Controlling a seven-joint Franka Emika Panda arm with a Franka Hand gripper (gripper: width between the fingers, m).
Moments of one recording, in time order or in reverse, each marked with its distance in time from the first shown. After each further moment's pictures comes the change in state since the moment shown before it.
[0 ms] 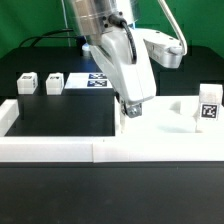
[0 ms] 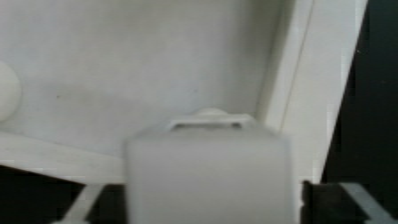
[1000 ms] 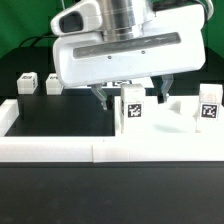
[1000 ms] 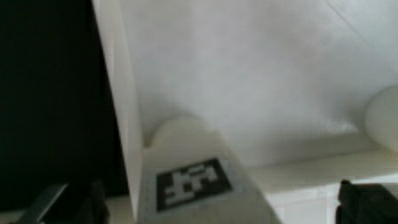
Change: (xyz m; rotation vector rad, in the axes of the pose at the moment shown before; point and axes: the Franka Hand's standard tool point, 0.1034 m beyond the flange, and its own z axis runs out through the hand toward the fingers) arm -0.008 0.004 0.004 -0.013 0.166 -1.296
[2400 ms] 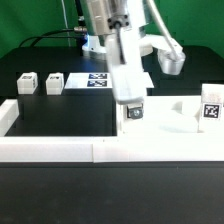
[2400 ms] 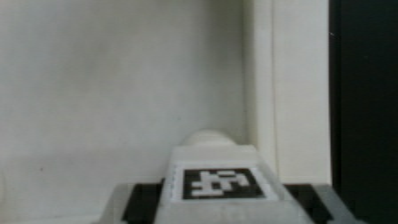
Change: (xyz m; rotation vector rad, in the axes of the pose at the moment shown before) arm 0.003 -0.004 0.006 0.072 -0.077 1.708
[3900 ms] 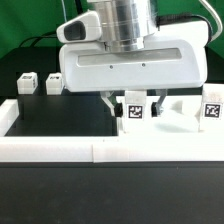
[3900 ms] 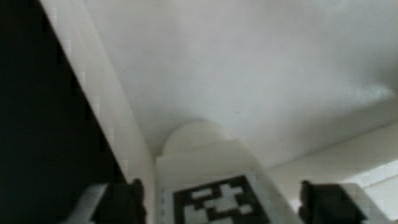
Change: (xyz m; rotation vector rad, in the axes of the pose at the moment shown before) arm 0.000 0.005 0.008 -0.113 0.029 -1.448
